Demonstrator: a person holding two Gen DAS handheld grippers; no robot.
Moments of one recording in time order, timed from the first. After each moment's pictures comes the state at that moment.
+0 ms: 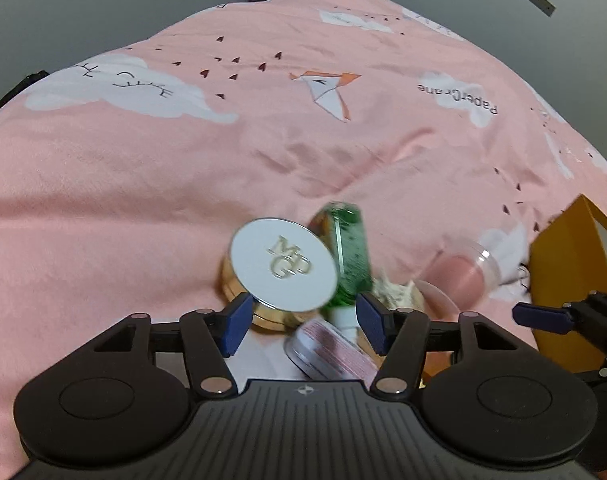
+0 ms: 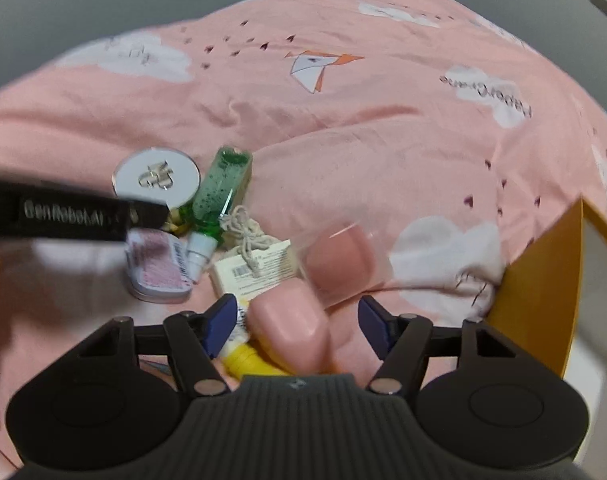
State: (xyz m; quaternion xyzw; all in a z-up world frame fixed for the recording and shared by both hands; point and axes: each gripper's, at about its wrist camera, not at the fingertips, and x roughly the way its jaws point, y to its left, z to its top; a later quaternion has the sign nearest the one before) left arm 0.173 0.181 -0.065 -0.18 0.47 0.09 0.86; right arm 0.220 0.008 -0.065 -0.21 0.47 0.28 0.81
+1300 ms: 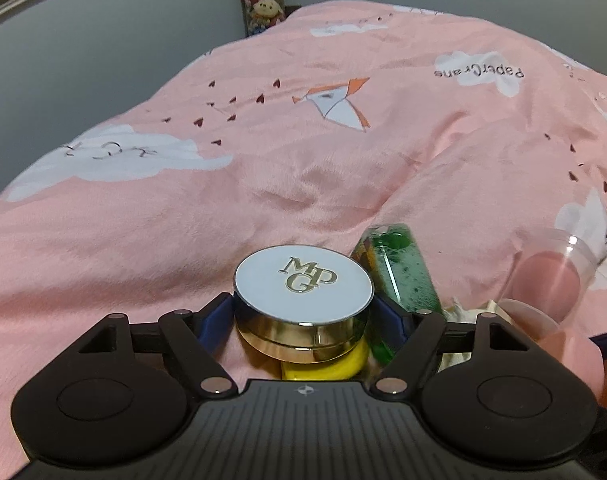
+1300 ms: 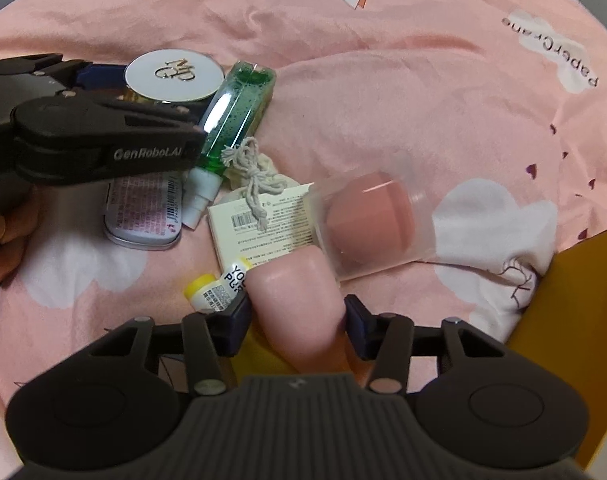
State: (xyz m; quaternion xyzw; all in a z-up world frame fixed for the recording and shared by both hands) left arm 0.206 0.158 -0.095 -0.02 0.43 0.13 0.89; right arm 0.248 0.022 -0.101 -0.25 0.56 0.31 0.72
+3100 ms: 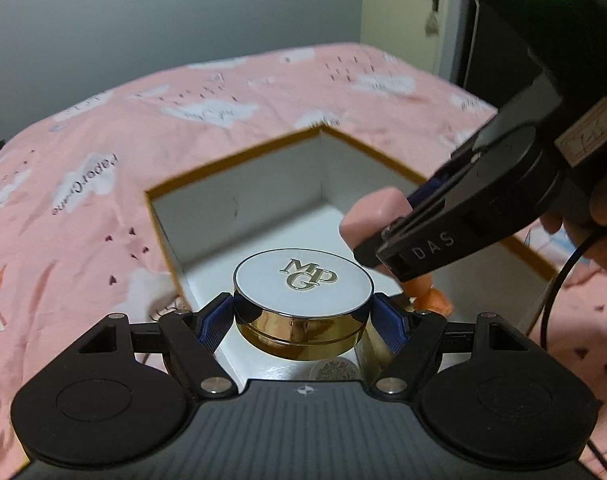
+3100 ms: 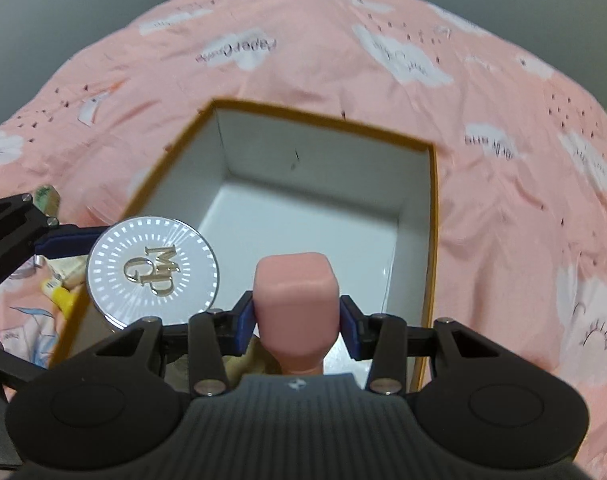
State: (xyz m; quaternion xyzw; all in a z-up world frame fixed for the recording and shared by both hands) left arm 0.198 -0.105 -0.023 0.13 0.37 -0.29 0.87; right arm 0.234 -0.242 0.000 -0.08 0.52 0.10 0.85
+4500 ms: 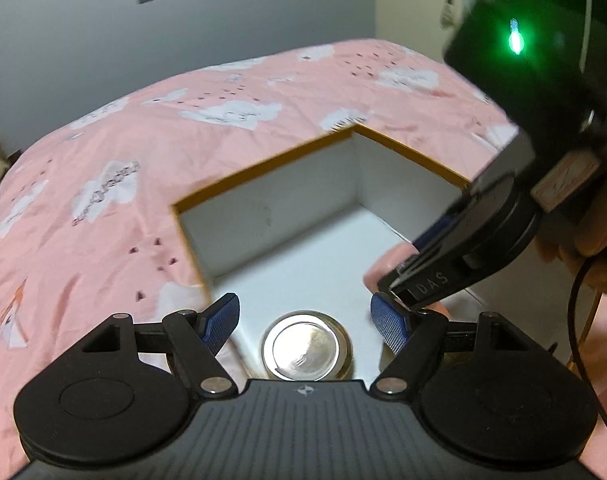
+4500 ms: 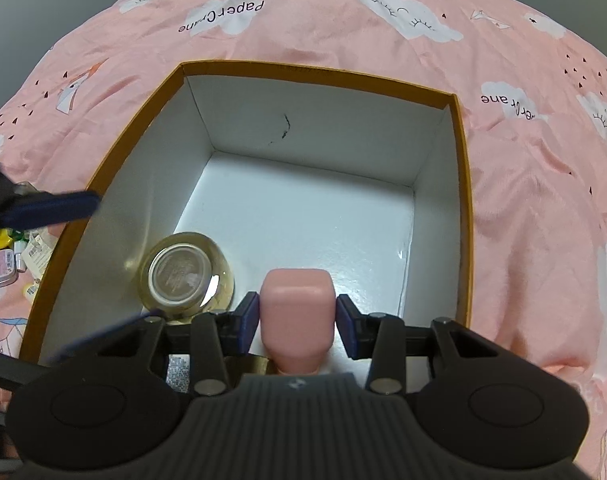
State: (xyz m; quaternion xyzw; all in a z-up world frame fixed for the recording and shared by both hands) left arm 0.202 -0.100 -0.013 0.14 0.36 -0.25 0.89; right arm 0.267 -0.249 -0.039 -0.05 0.56 0.10 0.82
